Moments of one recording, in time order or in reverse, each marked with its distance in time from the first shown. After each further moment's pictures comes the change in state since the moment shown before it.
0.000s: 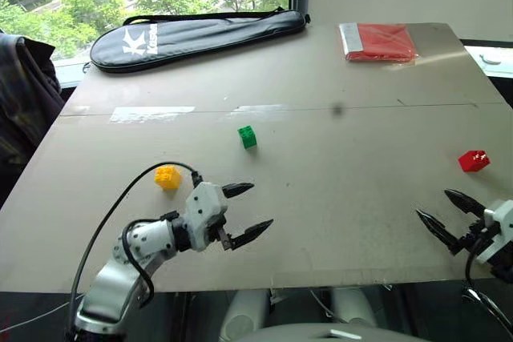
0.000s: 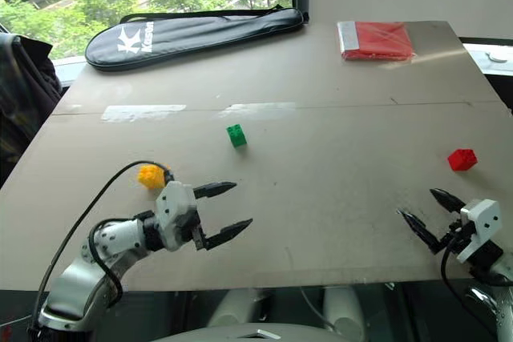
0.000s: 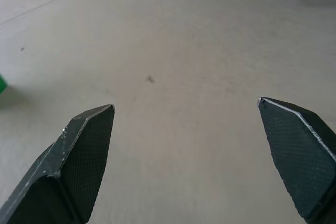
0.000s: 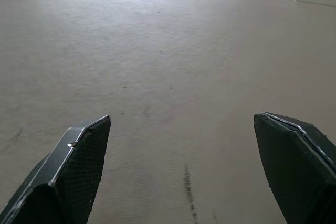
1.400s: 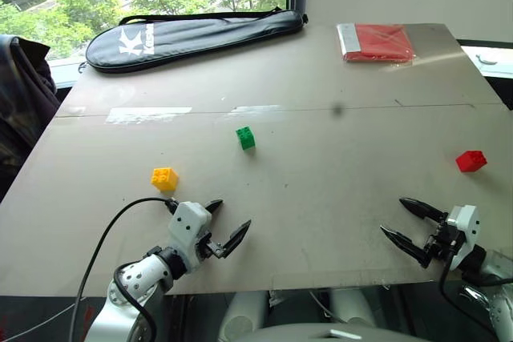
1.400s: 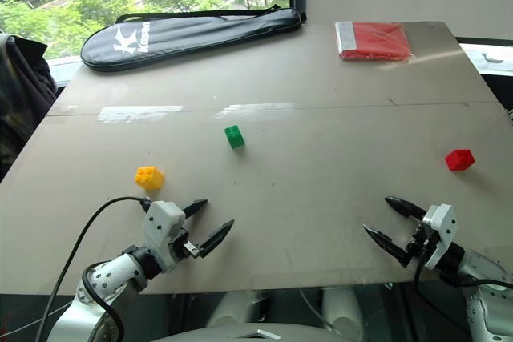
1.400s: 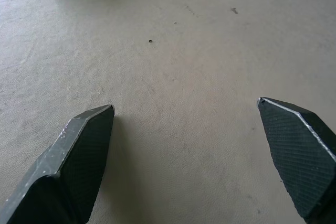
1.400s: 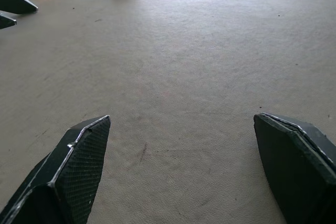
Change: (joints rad) left arm 0.325 -0.175 0.080 -0.013 0.135 -0.016 0.304; right arm -0.036 0.022 0.202 -0.006 -0.005 -0.022 0.209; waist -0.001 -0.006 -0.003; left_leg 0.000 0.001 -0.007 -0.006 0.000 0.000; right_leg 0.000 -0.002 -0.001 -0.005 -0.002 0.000
